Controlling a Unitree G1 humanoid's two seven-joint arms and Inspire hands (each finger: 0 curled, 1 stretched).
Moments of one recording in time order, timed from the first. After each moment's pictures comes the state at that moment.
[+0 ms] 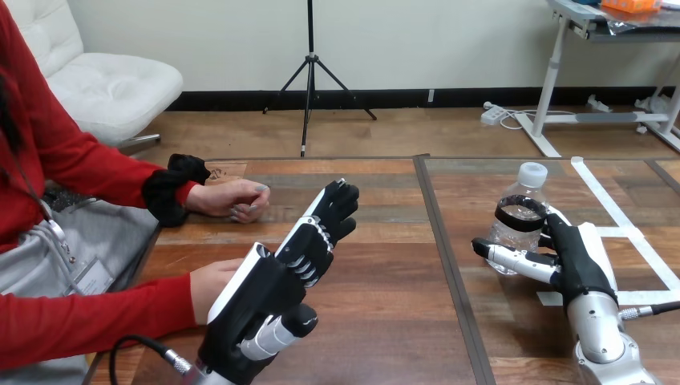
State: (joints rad) left arm -0.12 0.04 0.02 0.75 -0.43 -1.01 -0.95; right arm -0.56 -0.33 -0.01 1.30 -0.21 -0.41 -0.20
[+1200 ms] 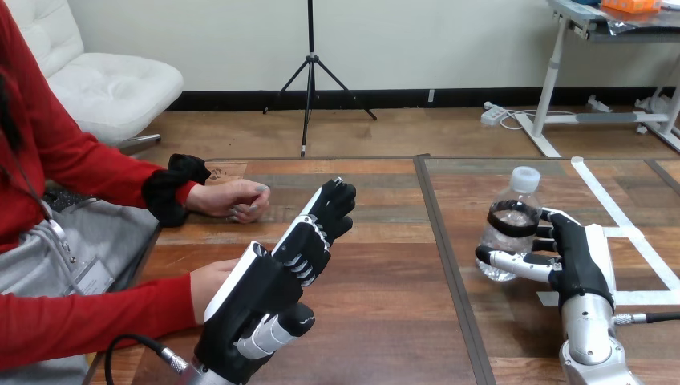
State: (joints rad) left arm -0.11 0.05 0.02 0.74 -0.43 -1.00 -0.94; right arm -0.56 -0.29 -0.05 1.30 -0.19 -0.41 -0.31
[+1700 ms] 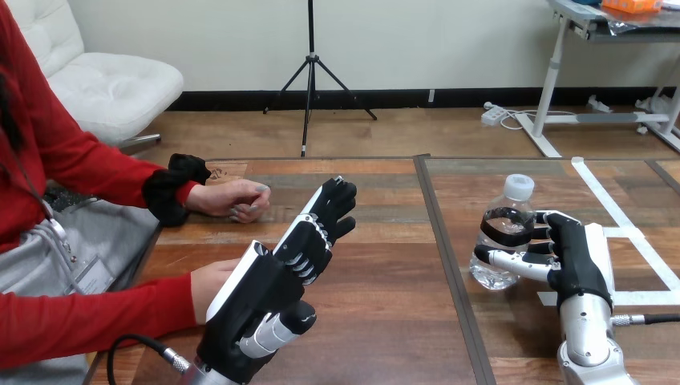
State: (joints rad) left arm -0.11 0.04 0.02 0.74 -0.42 -1.00 -0.93; right arm -0.55 -0.28 -0.06 1.30 -0.19 -0.45 -0.32
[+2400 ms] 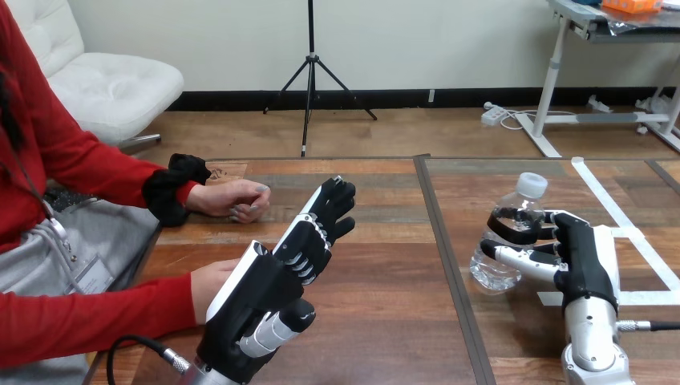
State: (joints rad) left arm -0.11 0.04 0.02 0.74 -0.41 -1.01 -0.91; right arm -0.53 -0.28 -0.09 1.30 -0.15 -0.49 -0.31
